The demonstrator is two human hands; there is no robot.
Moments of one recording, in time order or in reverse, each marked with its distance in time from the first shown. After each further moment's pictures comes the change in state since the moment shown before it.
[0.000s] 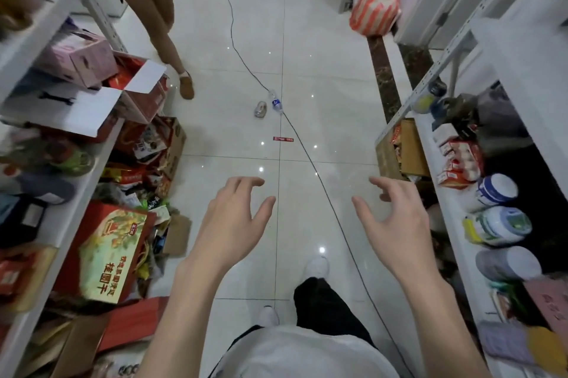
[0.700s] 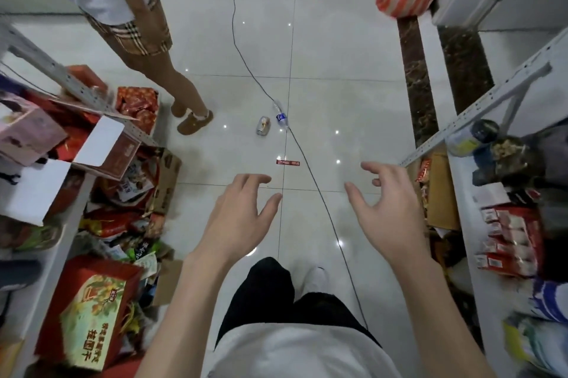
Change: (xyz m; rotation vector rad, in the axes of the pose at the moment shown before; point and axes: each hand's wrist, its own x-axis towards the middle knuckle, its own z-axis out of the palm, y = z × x) left_hand 0.377 0.085 0.034 0.082 -0.098 -0.102; right_hand 0.403 0.041 0.051 0.062 -0.125 0.023
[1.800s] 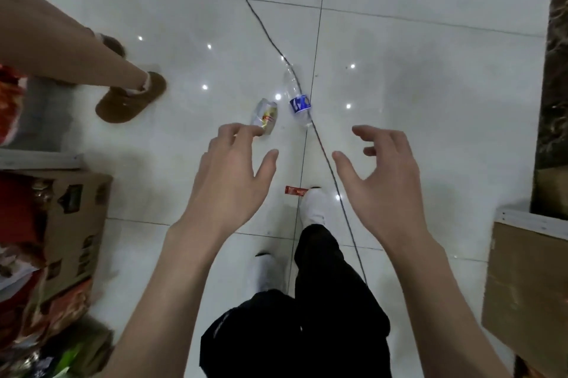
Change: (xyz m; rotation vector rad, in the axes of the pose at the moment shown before) left_hand 0.630 -0.256 0.180 0.017 -0.050 -0.145; right_hand 0.515 0.137 0.473 0.002 -0.186 0.105
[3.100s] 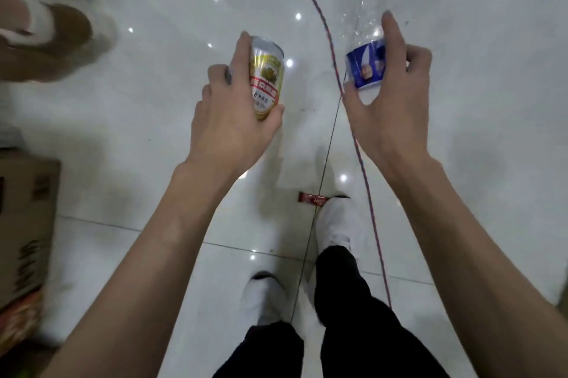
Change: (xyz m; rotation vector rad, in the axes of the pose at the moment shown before) left_hand 0.178 -0.114 0.140 0.031 0.091 -0.089; right_hand 0.178 0.100 0.189 -0.089 0.020 -0.130
